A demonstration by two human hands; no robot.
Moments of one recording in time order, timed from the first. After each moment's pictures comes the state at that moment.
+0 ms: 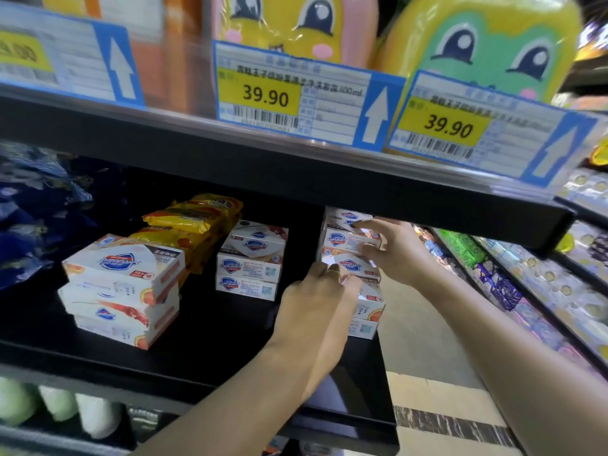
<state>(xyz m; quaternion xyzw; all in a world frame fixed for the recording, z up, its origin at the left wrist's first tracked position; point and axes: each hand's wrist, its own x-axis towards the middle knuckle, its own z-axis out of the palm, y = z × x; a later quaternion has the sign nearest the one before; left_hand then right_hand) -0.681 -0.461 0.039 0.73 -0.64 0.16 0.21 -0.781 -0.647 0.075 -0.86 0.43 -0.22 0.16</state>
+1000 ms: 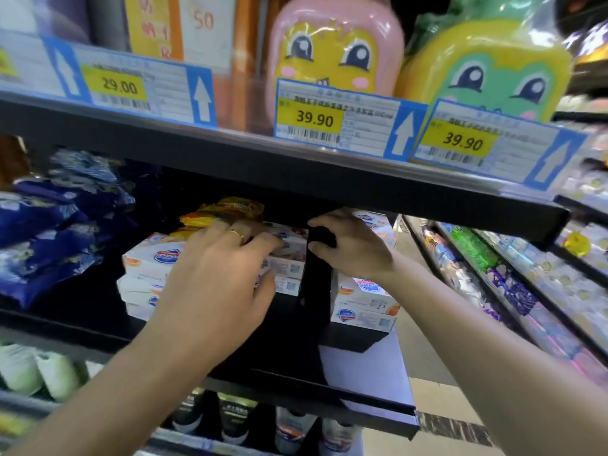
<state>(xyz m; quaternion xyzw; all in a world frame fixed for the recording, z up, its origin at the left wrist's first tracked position) -0.596 -0.341 0.084 0.75 -0.56 0.25 0.25 -0.703 -0.571 0.090 -0.94 0.25 -0.20 0.07</state>
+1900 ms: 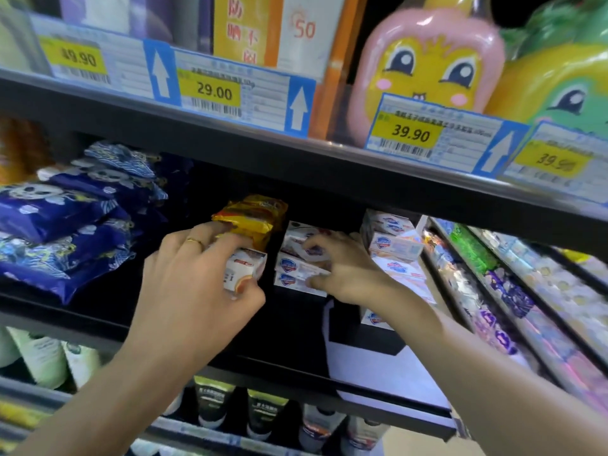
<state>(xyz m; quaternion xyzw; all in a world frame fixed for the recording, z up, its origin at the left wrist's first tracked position) -0.538 -0.301 0.061 0.81 -0.46 0.14 0.35 -0.663 -0.522 0.067 -0.94 0.30 -0.12 0.10</state>
